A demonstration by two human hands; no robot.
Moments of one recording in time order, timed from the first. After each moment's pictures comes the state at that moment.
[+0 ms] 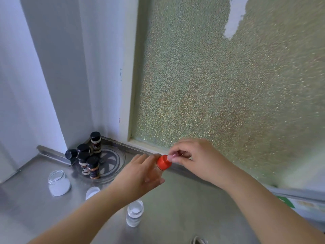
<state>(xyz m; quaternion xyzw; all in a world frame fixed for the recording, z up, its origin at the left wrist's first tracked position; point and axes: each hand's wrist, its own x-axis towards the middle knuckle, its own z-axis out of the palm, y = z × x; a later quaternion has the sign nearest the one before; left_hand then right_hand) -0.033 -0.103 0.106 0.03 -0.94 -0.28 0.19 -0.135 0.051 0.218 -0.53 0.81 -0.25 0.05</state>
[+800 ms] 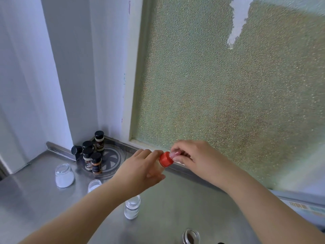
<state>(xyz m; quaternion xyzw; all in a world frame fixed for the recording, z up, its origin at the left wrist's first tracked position) -0.013 -0.069 0.134 0.04 -0.95 -0.21 0.24 -0.111 0.085 0.237 -0.56 0.81 -0.17 0.03</state>
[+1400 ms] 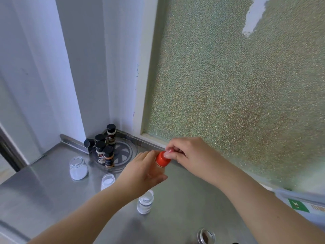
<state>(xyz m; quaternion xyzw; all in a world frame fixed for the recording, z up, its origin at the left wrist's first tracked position) 0.001 -0.093 0.109 0.10 -0.92 -0.32 0.21 -0.104 0.031 0.211 -0.58 0.78 -0.22 0.05</state>
